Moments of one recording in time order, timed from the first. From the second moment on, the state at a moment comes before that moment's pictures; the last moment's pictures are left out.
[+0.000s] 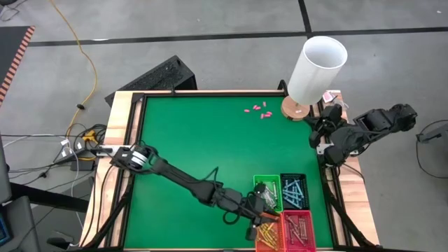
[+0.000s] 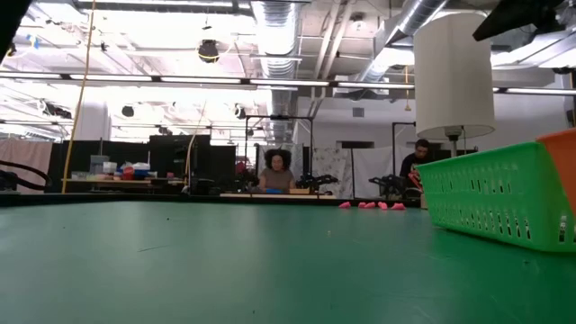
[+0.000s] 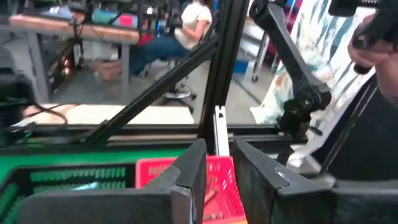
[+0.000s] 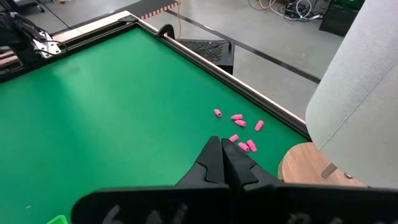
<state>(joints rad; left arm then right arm) -0.40 2.26 1.72 0.57 -0.11 -0.17 0.42 0.68 1.05 -1.26 0.91 0.85</state>
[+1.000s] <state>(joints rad) -0.39 1.15 0.88 0.48 -0.34 0.07 0.95 0.33 0.68 -0.53 0.91 0.30</state>
